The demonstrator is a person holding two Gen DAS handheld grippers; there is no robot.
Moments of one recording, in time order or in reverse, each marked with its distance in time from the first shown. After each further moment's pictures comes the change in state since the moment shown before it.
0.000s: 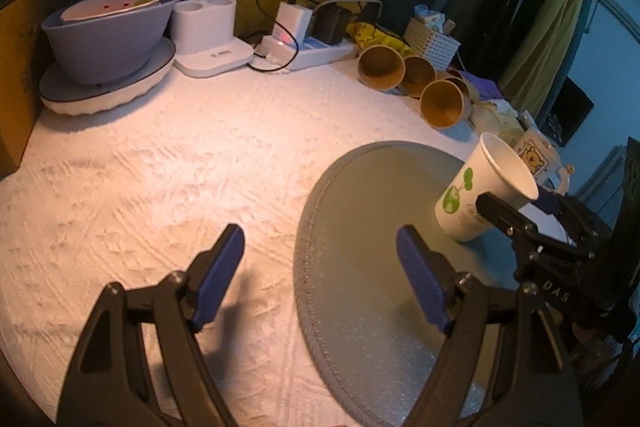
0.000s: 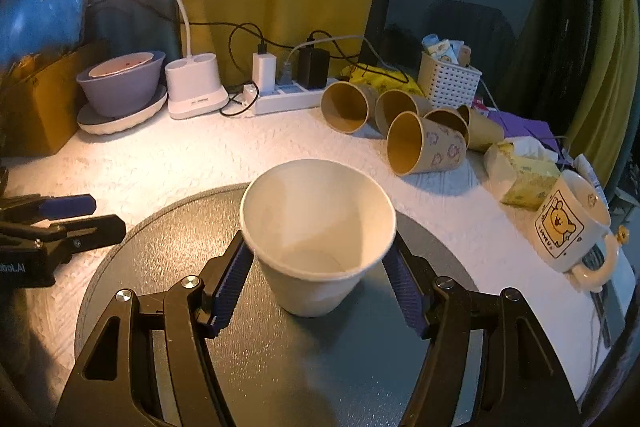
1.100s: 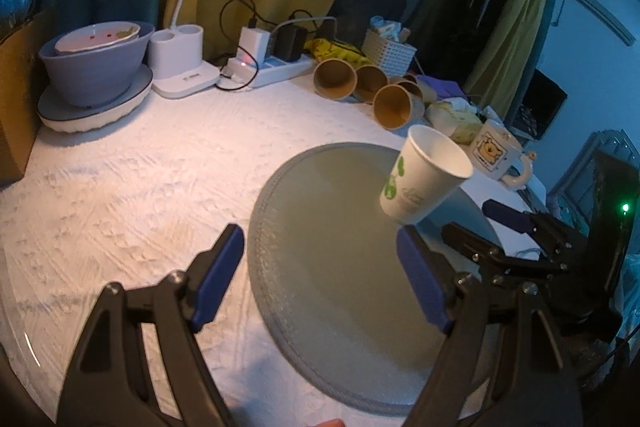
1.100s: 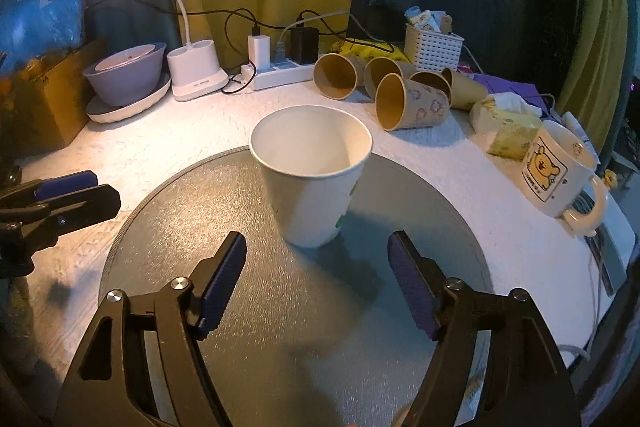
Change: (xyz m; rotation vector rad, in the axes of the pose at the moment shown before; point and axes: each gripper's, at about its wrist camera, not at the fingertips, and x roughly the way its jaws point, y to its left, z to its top) left arm -0.045 -0.030 -0.018 0.068 -0.061 -0.072; right arm -0.035 0.000 -0.026 0.078 0.072 0.001
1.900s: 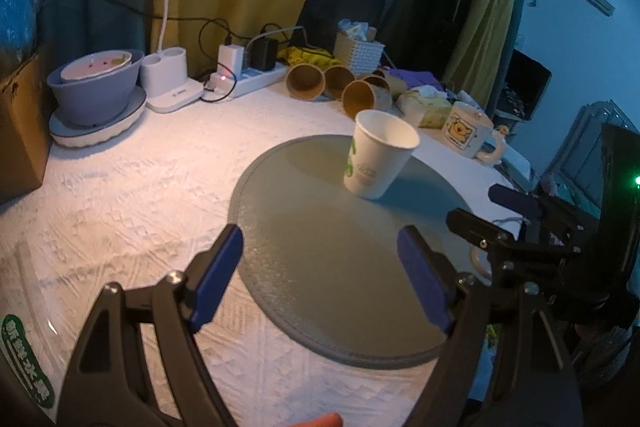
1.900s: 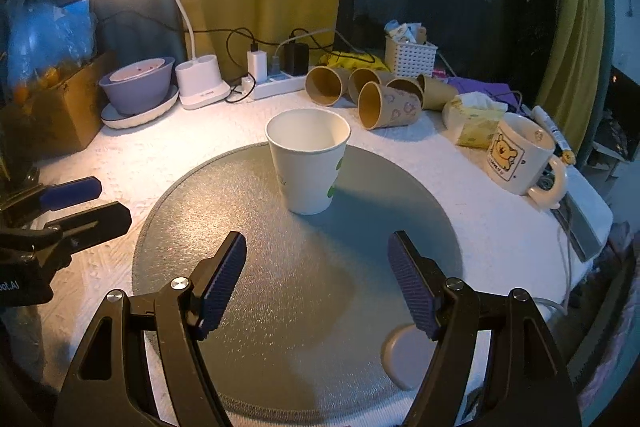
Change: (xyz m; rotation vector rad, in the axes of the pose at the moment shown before) left arm -0.046 -0.036 -0.024 0.102 -0.028 -0.008; right arm -0.064 0.006 -0.022 0.033 -0.042 -0.036
